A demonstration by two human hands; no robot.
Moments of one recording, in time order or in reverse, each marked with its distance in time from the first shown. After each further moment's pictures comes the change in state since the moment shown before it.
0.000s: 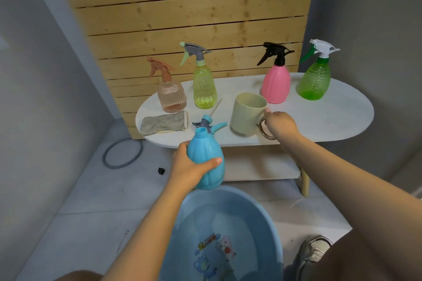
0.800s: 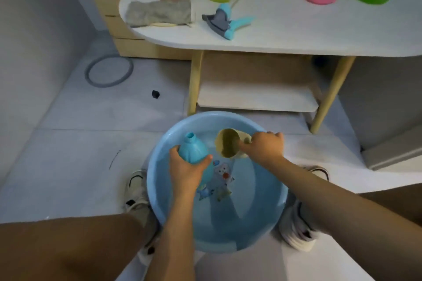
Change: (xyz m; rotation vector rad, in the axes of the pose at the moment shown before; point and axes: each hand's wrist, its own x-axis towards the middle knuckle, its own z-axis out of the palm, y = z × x) left_hand -0.047 -0.233 0.037 0.029 0.325 -0.346; right_hand -0.094 0.164 0.169 -0.822 -0.360 -0.159
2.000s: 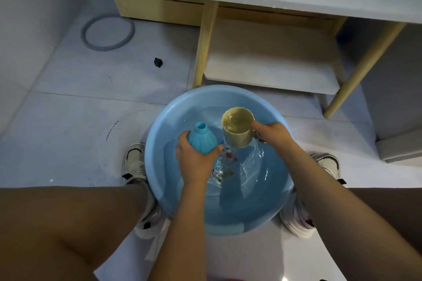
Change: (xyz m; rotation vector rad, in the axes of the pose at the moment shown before) left_hand -0.003 -0.046 0.026 0.102 0.046 -0.006; right_hand 0.026 0.017 0.050 0.759 -0.187 0.340
